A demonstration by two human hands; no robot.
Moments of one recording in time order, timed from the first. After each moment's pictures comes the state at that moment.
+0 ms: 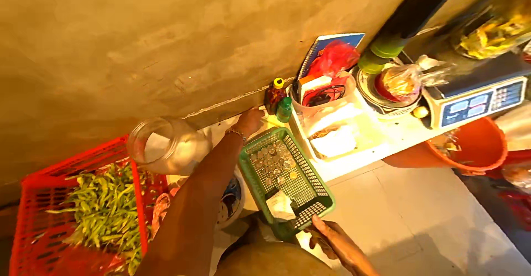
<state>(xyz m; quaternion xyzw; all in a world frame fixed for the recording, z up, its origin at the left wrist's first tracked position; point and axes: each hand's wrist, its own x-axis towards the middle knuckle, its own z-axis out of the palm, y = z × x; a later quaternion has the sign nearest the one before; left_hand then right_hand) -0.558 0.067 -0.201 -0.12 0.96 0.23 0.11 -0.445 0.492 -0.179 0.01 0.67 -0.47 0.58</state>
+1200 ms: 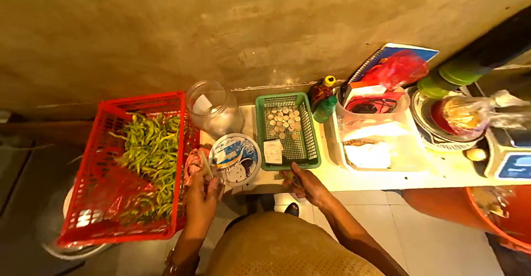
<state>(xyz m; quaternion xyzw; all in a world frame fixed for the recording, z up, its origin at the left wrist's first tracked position) -0.200 0.201 -0.111 -0.51 0.72 0.40 -0.25 -0.485 0.337 -0.192 -0.12 0.59 -0.44 0.66</state>
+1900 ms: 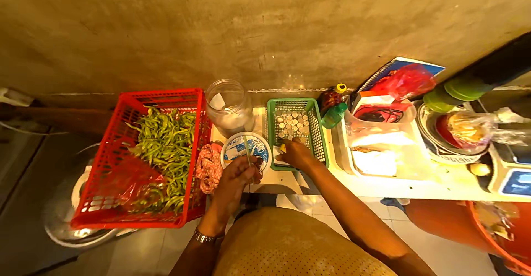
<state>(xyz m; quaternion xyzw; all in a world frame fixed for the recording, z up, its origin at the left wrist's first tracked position) -0.239 0.195 -0.101 -0.33 0.52 0.74 -0.25 -0.496 0.223 -0.168 -0.47 0.80 -0.09 0.36</state>
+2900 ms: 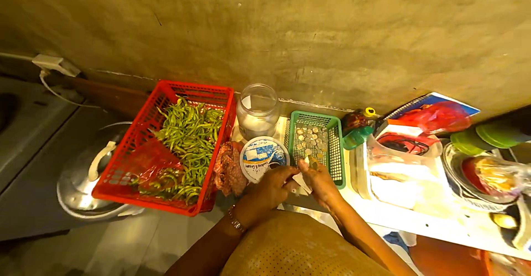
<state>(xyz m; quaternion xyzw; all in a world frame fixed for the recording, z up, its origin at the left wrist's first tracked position) -0.275 0.204 -0.121 -0.25 0.82 0.46 -0.21 -0.442 0.270 -0.113 -0.27 0.66 -0.51 0.48</state>
